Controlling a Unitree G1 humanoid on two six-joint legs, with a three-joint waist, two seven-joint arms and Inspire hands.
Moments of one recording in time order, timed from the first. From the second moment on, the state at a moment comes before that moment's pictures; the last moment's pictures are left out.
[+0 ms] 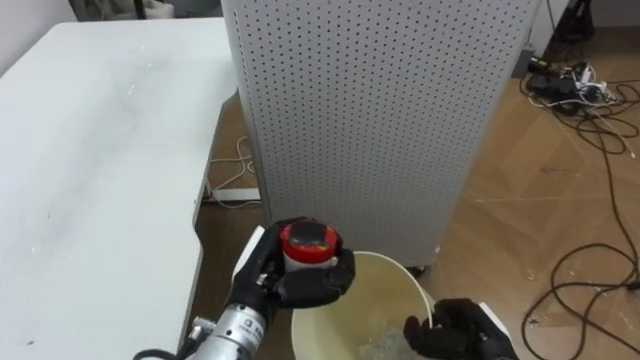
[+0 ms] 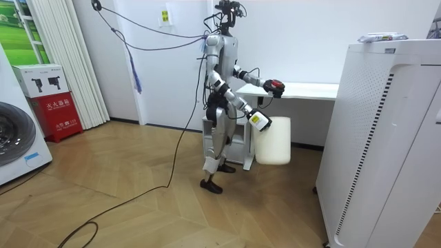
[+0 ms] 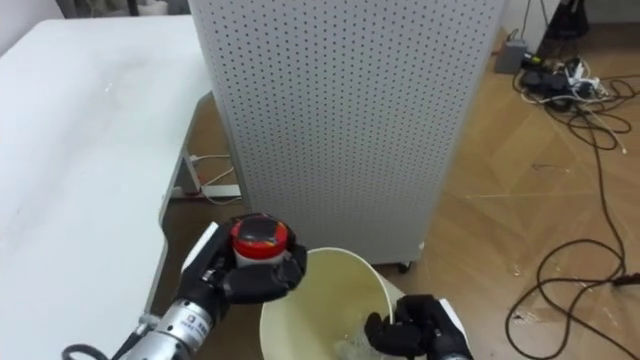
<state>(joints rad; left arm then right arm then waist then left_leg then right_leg) -0.13 0.20 -0.38 0.20 -0.26 -0.11 0.02 -0.14 -0.27 0.18 0.65 0.20 -0.02 -0.01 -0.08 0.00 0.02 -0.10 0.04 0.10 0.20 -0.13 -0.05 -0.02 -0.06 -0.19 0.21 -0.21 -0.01</state>
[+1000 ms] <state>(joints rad) -0.15 0.22 -0.52 0.24 -0.31 -0.09 -0.15 -0.20 -0.30 0.22 0.68 0.22 -0.06 0.00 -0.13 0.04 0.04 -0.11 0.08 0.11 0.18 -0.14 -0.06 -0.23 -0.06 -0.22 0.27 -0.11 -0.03</state>
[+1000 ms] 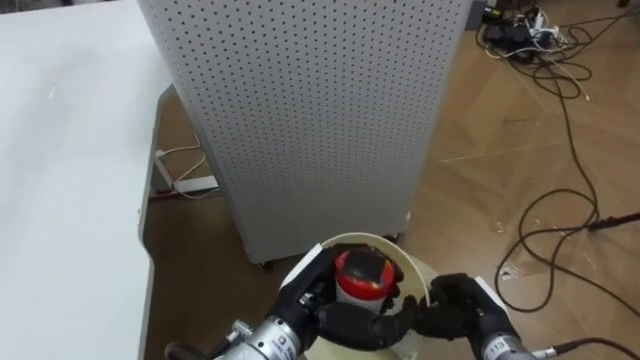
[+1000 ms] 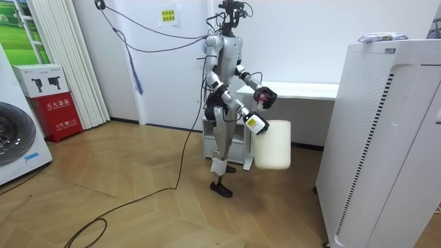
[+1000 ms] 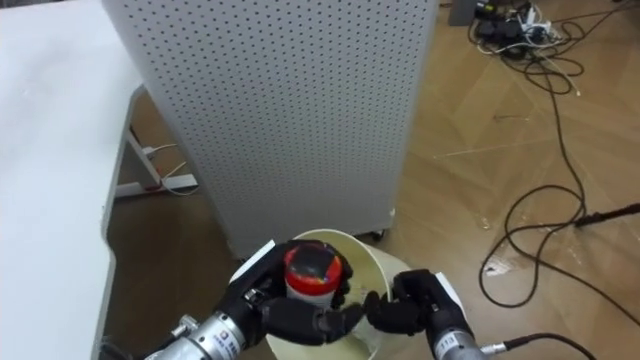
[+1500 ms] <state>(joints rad) -0.15 0.22 -0.53 0.25 -0.32 -0.09 -0.17 -0.19 -0.30 0.24 0.72 0.23 -0.05 0.01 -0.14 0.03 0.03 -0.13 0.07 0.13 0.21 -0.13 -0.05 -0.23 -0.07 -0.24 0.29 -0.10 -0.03</state>
